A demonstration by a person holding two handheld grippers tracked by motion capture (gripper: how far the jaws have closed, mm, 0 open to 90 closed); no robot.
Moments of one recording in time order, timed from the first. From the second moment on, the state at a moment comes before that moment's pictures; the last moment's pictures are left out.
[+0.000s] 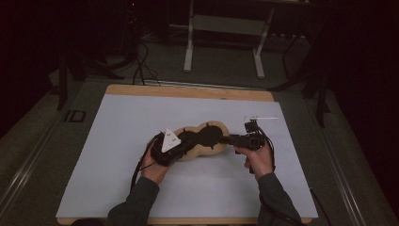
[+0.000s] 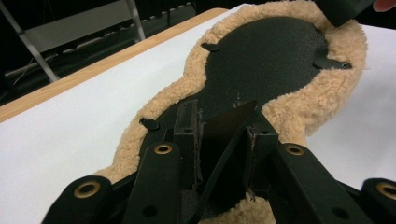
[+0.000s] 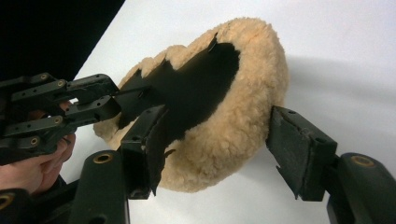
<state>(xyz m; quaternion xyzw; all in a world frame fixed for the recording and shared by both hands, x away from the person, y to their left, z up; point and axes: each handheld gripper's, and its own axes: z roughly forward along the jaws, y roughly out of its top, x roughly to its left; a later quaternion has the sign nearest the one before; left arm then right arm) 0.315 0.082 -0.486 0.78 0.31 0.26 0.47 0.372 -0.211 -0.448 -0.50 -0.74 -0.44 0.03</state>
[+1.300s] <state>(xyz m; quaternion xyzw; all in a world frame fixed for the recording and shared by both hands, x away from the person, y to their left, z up) 0.309 0.102 -0.488 0.79 0.34 0.19 0.48 0.375 -0.203 -0.451 -0.50 -0.73 -0.46 0.07</state>
